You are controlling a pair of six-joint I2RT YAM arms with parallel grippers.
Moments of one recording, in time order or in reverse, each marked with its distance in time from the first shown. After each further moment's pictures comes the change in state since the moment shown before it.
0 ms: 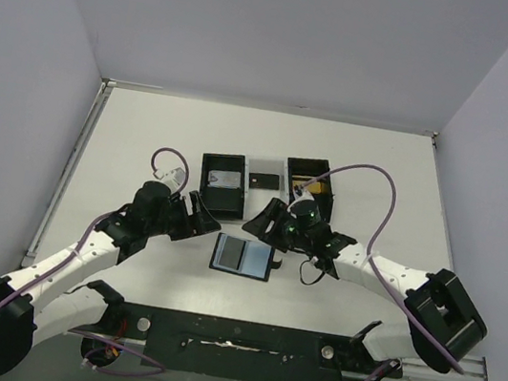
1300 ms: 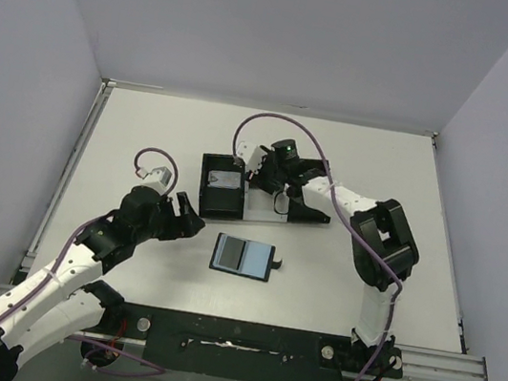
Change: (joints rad) left arm -0.021 -0.196 0.034 -0.223 -0.236 0.128; right arm -0.133 0.614 0.701 -0.216 0.022 -1.780
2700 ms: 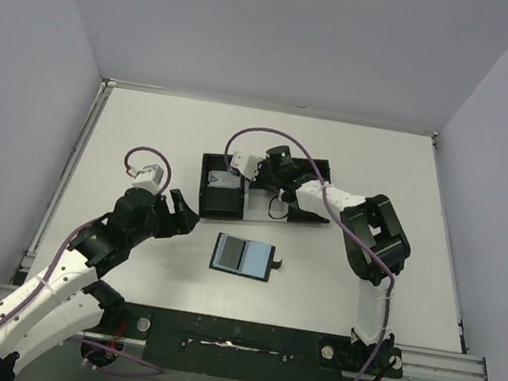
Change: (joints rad) left arm -0.004 -0.059 0.000 -0.013 -0.086 0.006; right arm 0.013 0.038 -0.039 0.110 0.096 -0.118
